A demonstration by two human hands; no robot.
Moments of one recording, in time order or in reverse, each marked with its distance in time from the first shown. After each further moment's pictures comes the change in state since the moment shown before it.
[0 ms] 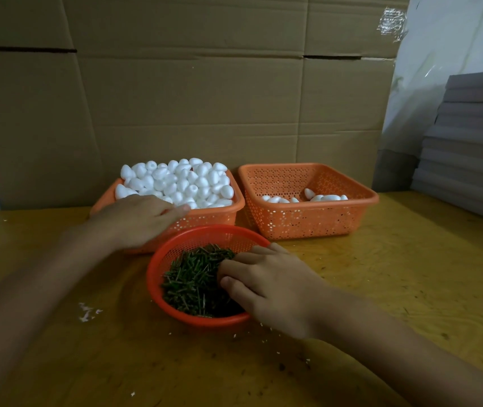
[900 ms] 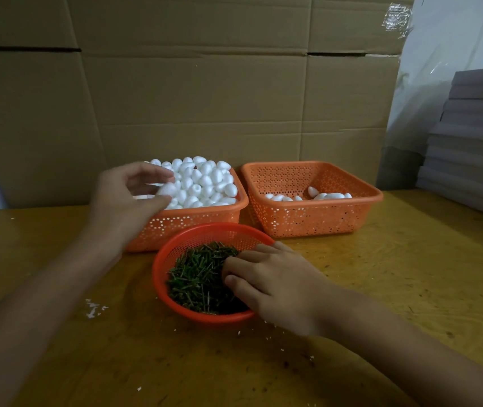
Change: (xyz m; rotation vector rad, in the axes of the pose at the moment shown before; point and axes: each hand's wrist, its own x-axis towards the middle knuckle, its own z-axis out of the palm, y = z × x) left_hand -0.025 0.007 -0.007 -1.014 0.493 0.057; right_hand -0.001 0.001 0.001 0.018 0.018 -0.020
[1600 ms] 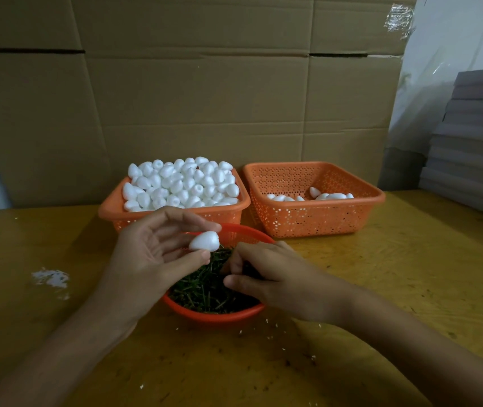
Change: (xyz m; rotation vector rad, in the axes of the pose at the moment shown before) left_hand -0.077 0.008 0.011 -0.377 -0.315 -0.005; right_hand 0.005 0.009 -0.004 0.368 0.012 0.024
